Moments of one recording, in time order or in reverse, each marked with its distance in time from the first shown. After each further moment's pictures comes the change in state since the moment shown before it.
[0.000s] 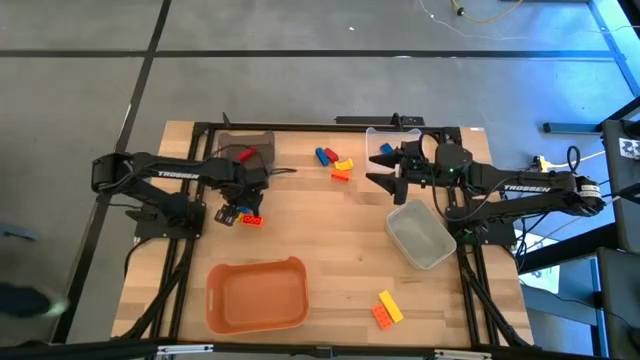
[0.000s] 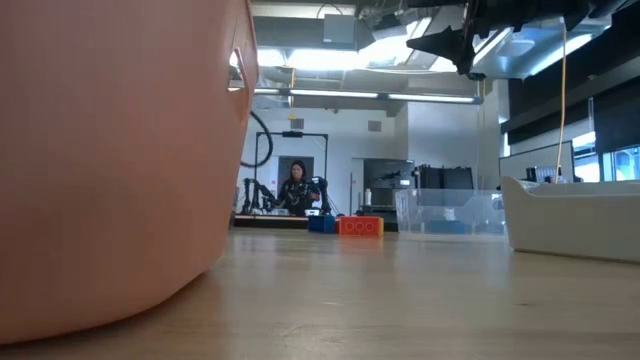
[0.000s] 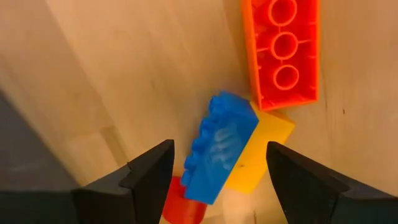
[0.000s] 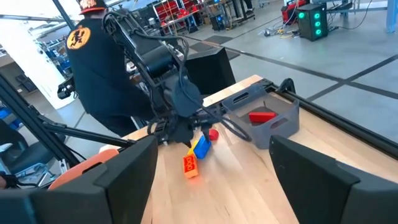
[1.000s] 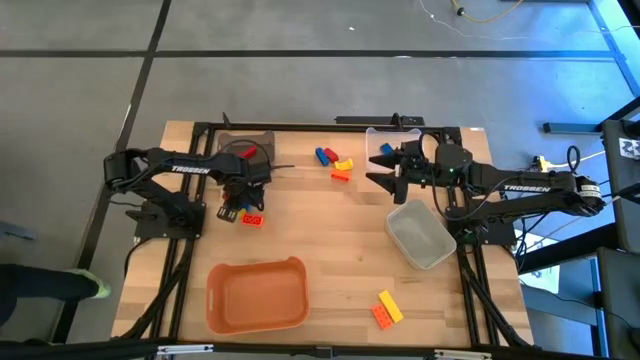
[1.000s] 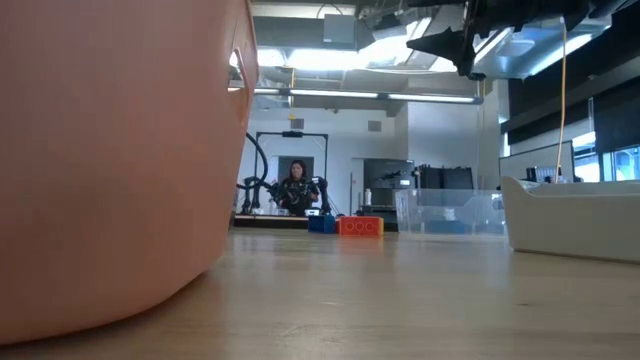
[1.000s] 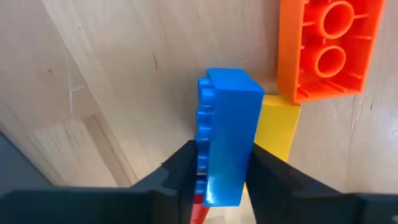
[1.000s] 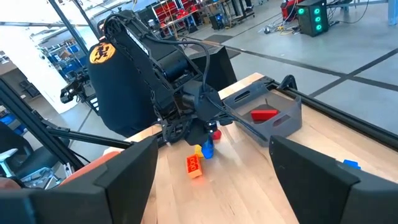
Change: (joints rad) left arm 0.102 0.096 0.001 0.015 0.027 0.028; right arm 0.000 0.000 0.000 -0.002 0.000 0.038
